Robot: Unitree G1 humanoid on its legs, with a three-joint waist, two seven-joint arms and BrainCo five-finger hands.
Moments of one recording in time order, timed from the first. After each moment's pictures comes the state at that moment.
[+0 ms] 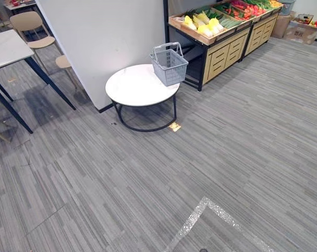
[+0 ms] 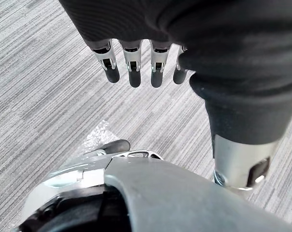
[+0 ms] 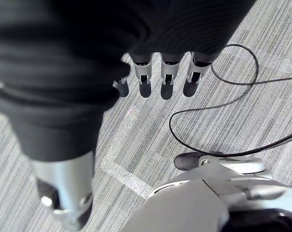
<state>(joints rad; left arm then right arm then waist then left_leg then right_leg) 0.14 0.12 0.08 1.20 0.09 -0.07 0.07 0.10 -0.10 -0.32 1.20 -0.06 -0.06 -0.01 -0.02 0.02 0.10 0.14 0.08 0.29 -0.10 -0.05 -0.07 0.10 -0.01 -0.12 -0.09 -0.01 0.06</state>
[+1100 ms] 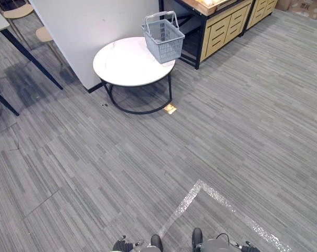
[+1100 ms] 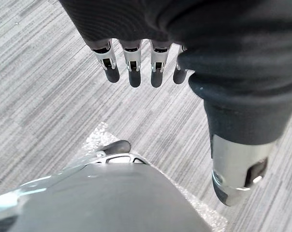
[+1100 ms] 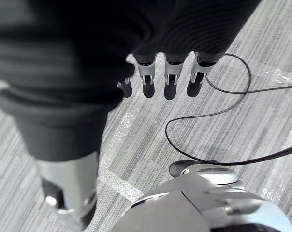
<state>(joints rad) 0.04 0.14 0.09 1.17 0.09 -0.06 0.11 0.05 -0.10 -0.26 1.19 -0.02 -0.07 -0.02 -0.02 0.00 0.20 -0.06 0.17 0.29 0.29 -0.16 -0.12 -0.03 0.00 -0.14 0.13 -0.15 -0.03</state>
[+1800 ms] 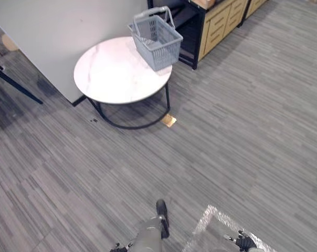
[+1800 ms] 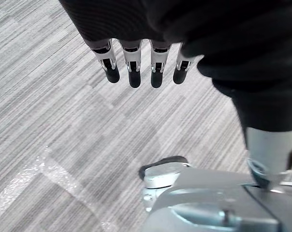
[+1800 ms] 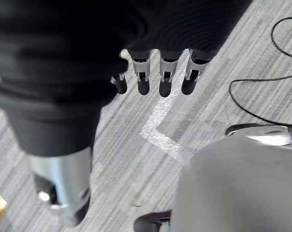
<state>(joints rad) 0.11 0.12 0.18 1.15 0.09 -0.08 0.11 0.03 -0.12 -0.17 1.17 -0.04 -0.11 -0.01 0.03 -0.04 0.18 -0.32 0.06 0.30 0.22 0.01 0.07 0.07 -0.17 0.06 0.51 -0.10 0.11</state>
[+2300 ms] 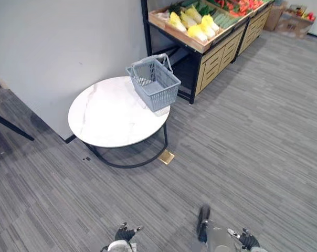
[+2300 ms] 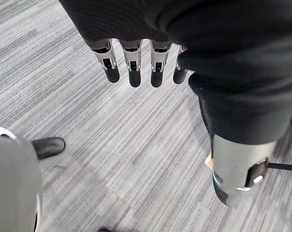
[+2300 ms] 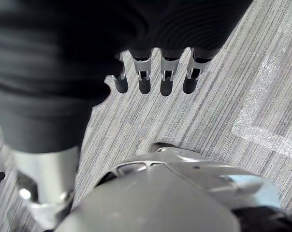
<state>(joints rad) 0.01 0.06 0.20 1.12 0.04 -0.08 0.13 0.04 -0.09 -0.28 1.13 -0.04 -0.11 -0.01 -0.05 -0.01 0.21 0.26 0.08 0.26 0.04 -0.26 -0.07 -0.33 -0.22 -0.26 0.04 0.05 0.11</state>
